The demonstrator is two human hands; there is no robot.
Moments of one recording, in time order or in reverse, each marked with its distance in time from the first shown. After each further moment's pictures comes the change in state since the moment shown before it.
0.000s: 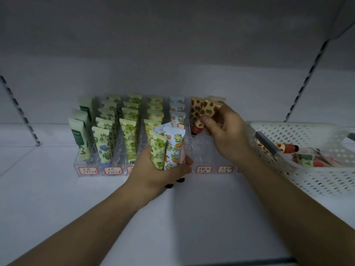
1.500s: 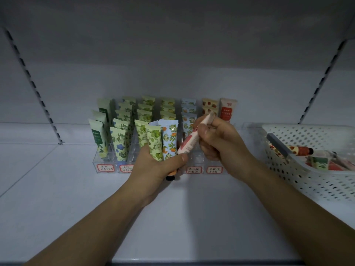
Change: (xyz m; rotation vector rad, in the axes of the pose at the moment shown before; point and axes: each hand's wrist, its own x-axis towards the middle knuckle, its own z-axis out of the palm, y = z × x) left_hand -0.003 0.000 -0.014 -0.212 0.118 -0.009; right_hand -0.029 -0.041 0.009 0.683 -0.441 0.236
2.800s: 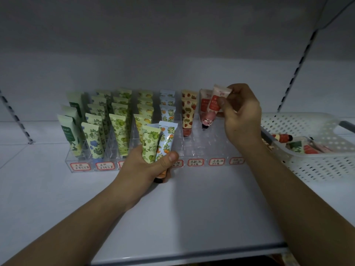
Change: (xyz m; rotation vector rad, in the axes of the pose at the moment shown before) left_hand -0.005 -0.012 0.013 0.125 -0.099 -0.014; right_hand 0.012 -0.004 -0.069 -0.682 0.677 -0.368
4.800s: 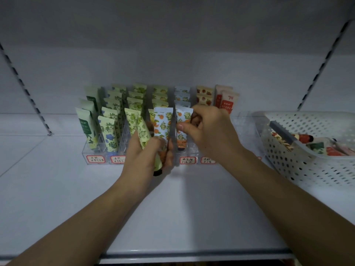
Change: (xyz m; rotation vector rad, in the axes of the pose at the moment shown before) left_hand -0.001 0.012 -0.003 -0.252 0.204 0.041; right_hand -0.037 -0.040 0.053 -0.199 -0.426 -0.126
